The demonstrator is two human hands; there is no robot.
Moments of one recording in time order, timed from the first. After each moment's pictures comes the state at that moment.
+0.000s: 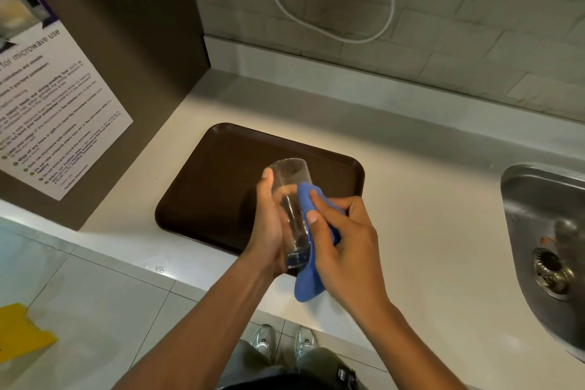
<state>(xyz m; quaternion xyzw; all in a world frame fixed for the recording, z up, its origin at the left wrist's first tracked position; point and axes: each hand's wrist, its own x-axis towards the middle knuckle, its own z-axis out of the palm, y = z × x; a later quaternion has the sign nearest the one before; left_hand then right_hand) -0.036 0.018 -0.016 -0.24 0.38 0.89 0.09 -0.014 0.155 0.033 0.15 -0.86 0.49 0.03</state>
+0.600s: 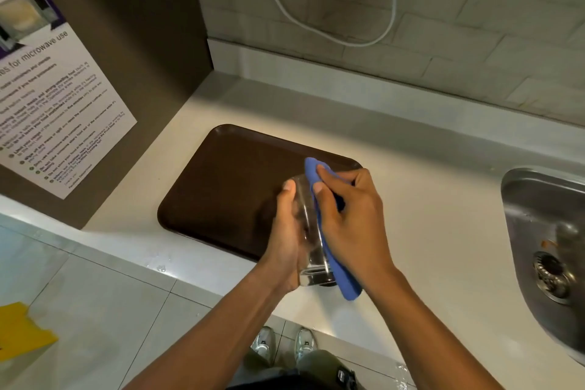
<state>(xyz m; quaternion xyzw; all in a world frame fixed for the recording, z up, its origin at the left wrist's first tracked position) -0.023 0.043 -0.009 -0.20 0.38 0.90 0.08 -0.047 0.146 0.050 0.15 -0.87 0.46 0.05</state>
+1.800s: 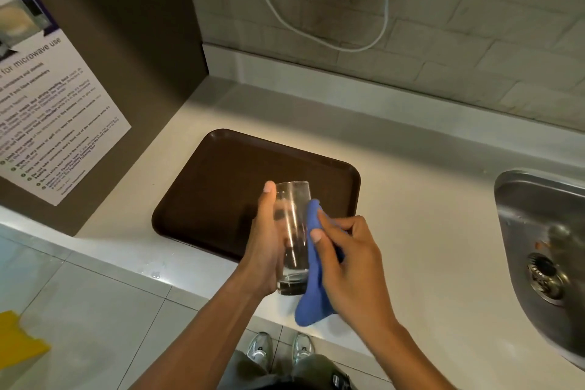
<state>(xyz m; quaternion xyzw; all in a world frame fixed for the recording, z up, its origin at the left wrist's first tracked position) -0.020 0.020 -0.008 -0.25 0.45 0.85 0.09 -0.006 0.167 0.028 0.15 -0.87 0.48 0.00</state>
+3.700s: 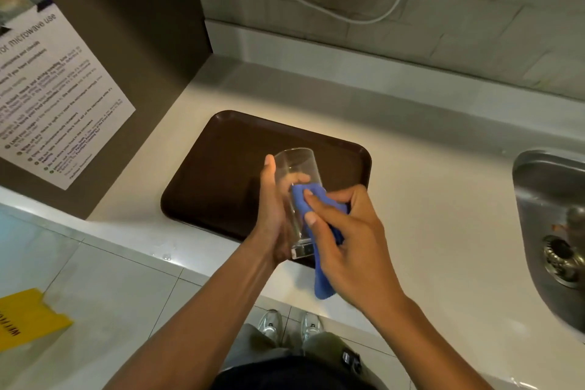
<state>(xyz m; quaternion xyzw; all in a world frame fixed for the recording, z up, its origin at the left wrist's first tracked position) -0.041 0.014 -0.015 -0.24 0.36 0.90 0.09 -0.009 0.159 0.026 0.22 -0.87 0.45 0.04</state>
